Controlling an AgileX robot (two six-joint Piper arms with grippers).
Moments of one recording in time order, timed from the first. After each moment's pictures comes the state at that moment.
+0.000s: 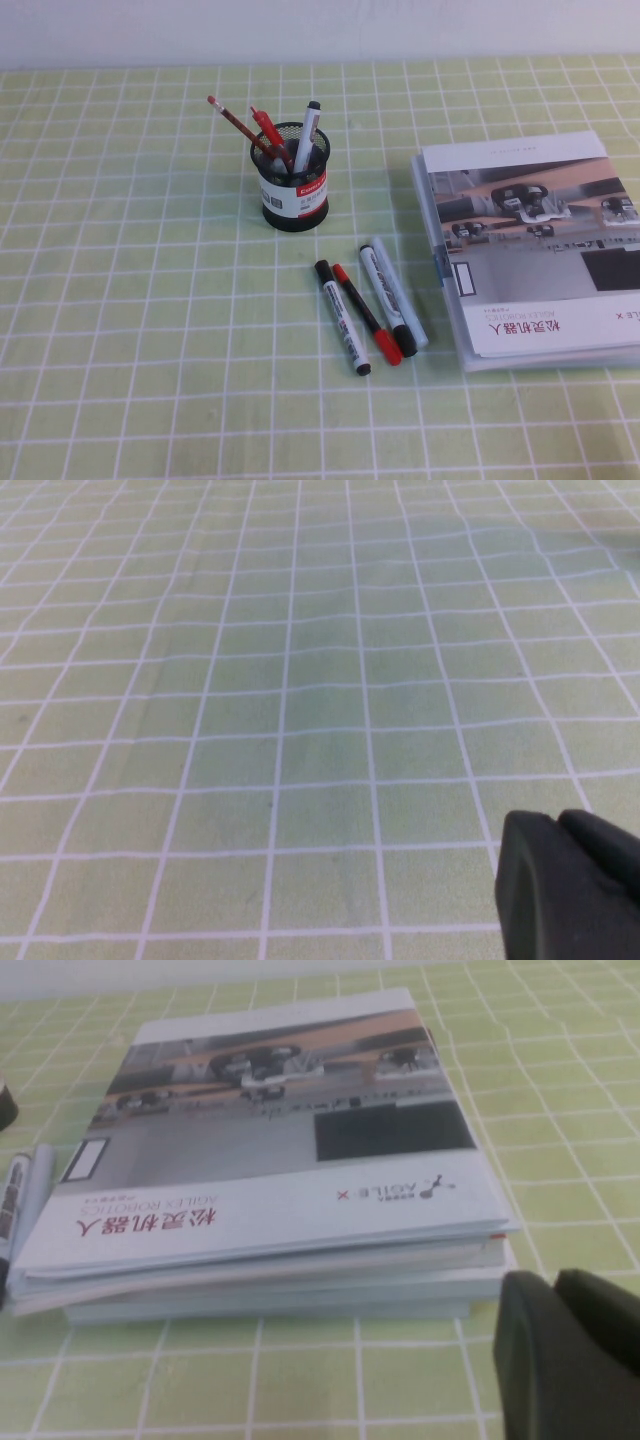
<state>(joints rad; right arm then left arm) 0.04 -0.01 0.03 0.15 0.30 -0.02 0.00 -0.02 0.03 -0.06 0.39 0.16</state>
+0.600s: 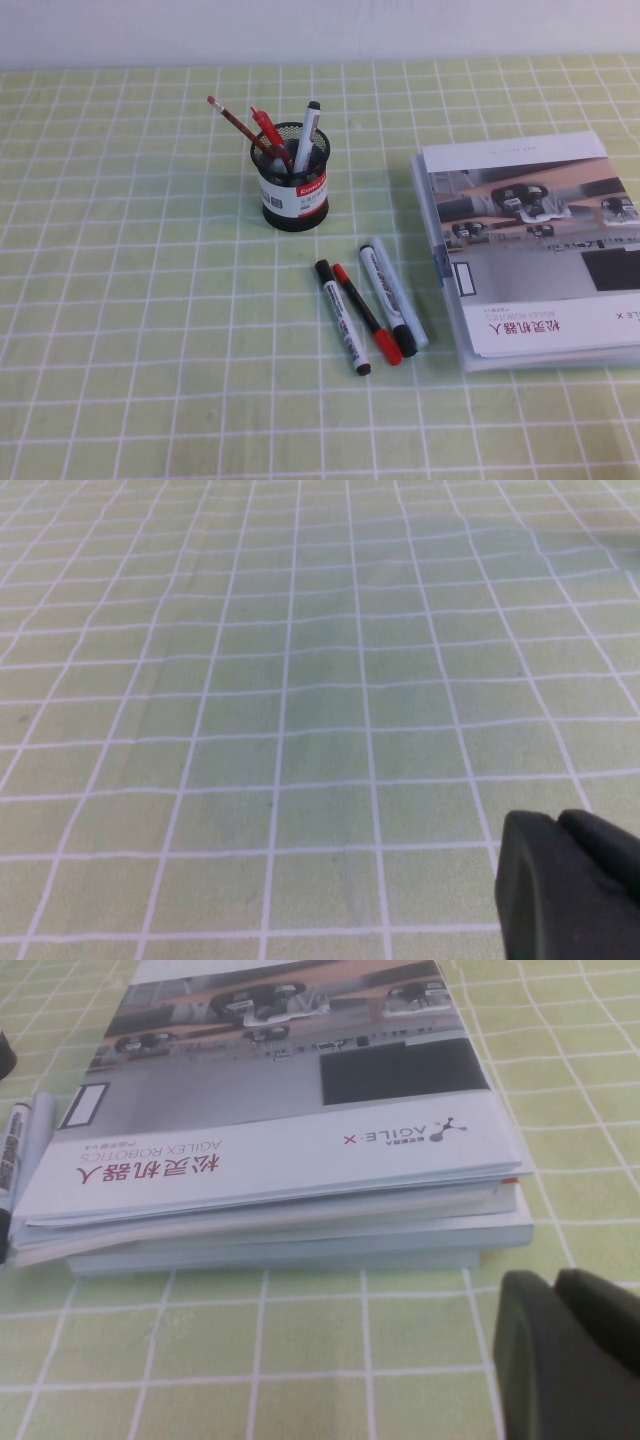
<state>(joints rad) 0.04 -0.01 0.03 0.16 0.37 -0.02 0.00 -0.02 0.03 -0.06 0.39 0.16</state>
